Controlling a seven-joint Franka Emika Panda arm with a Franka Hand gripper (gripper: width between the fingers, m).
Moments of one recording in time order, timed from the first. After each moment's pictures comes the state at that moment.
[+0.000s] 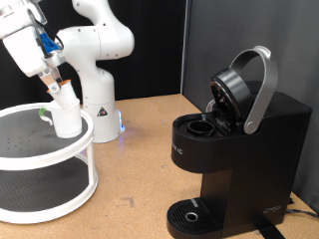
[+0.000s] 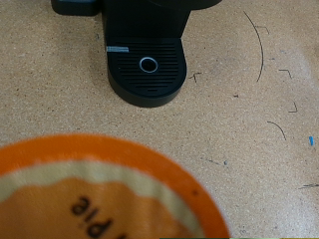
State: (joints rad) arm 0.06 -0.44 -0.55 -2.45 0.29 2.14 -1.24
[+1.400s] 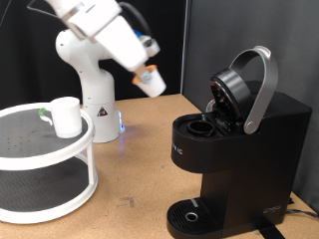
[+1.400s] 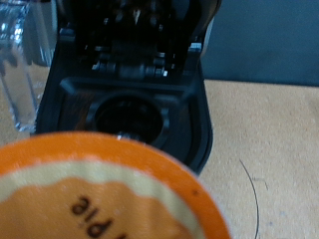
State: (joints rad) arm 0.27 -0.23 -0.47 -2.21 0.63 2.00 -1.23
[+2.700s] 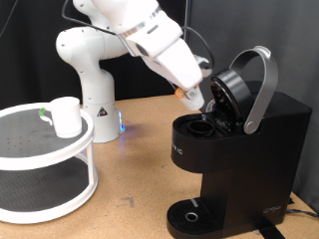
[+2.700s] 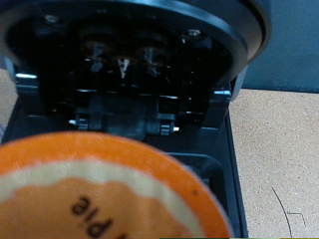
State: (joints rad) arm 0.32 -0.15 -0.35 -2.22 0.64 2.09 -1.14
